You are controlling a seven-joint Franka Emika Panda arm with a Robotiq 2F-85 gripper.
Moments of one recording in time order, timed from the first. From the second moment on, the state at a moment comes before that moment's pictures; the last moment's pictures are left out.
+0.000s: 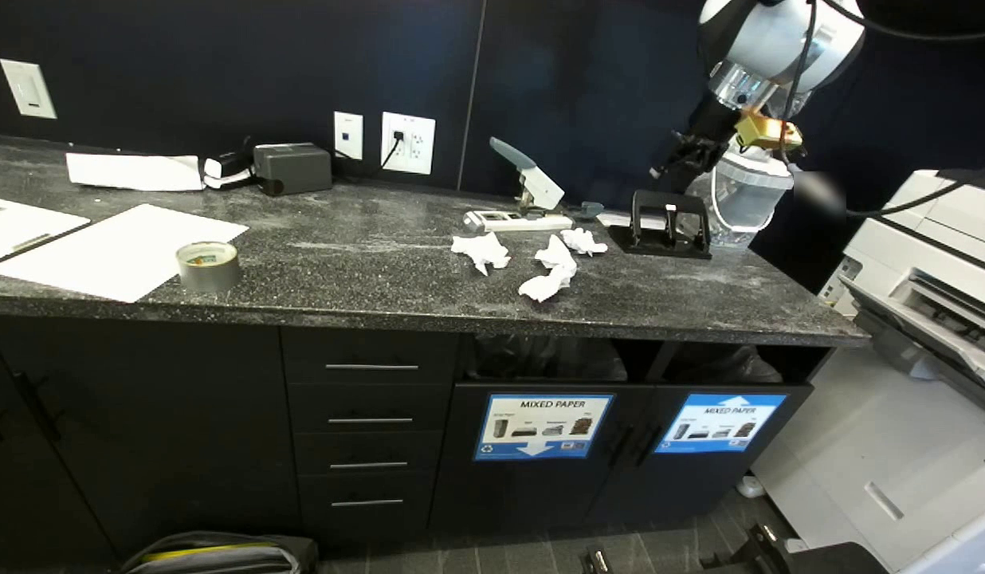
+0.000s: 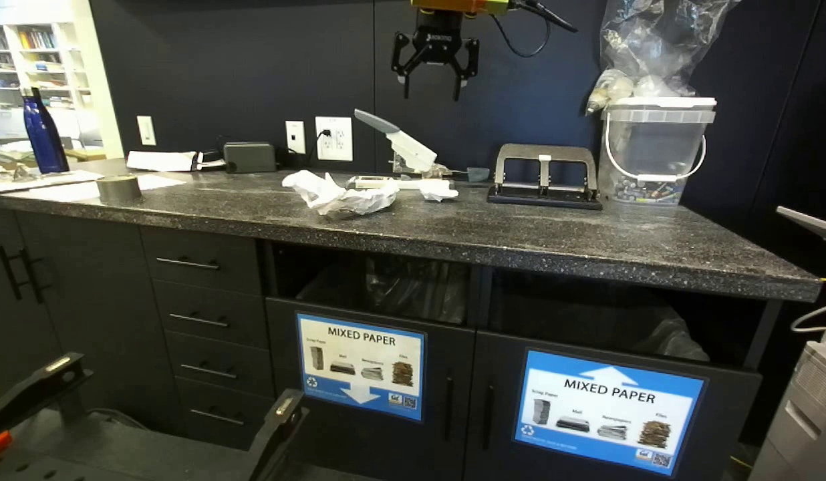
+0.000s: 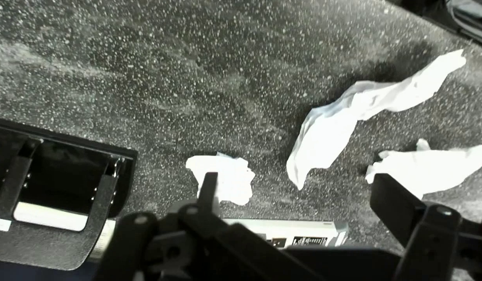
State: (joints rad) arm -0.11 0.33 -0.11 -1.71 0.25 2.28 -0.69
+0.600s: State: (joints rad) arm -0.25 0.70 0.03 -1.28 0.25 2.26 -0.74
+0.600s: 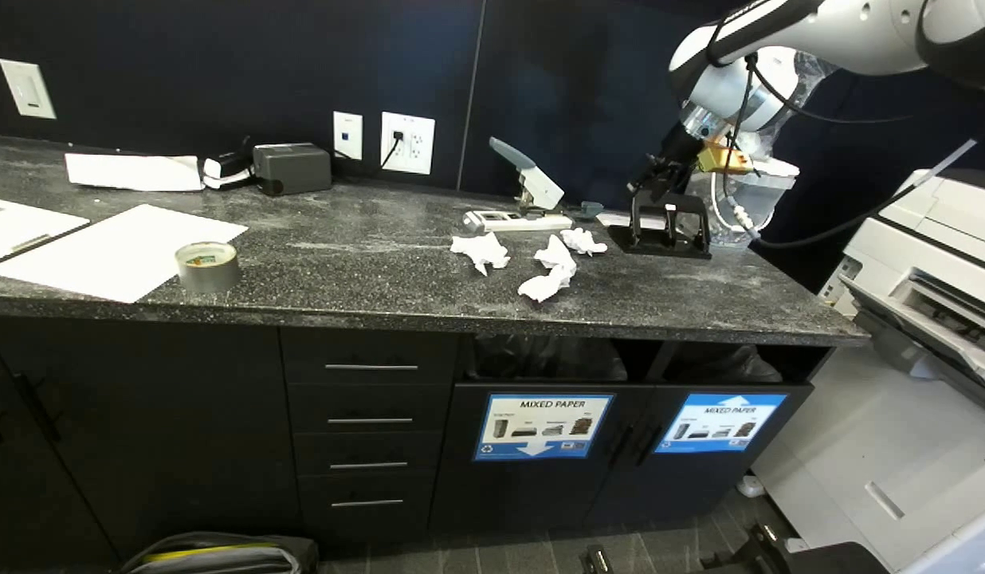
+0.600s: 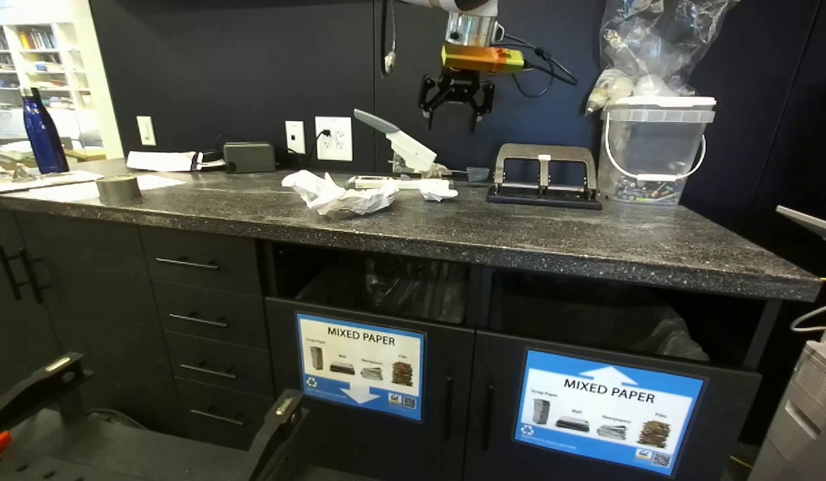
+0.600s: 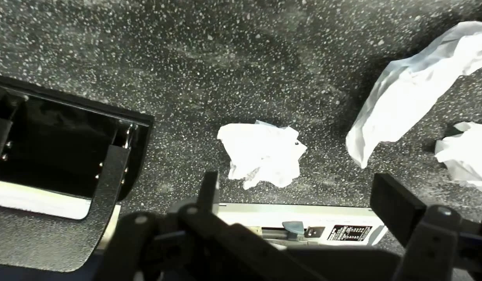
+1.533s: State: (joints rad) arm -0.33 1.07 0.18 -0.89 0.34 2.19 -0.93
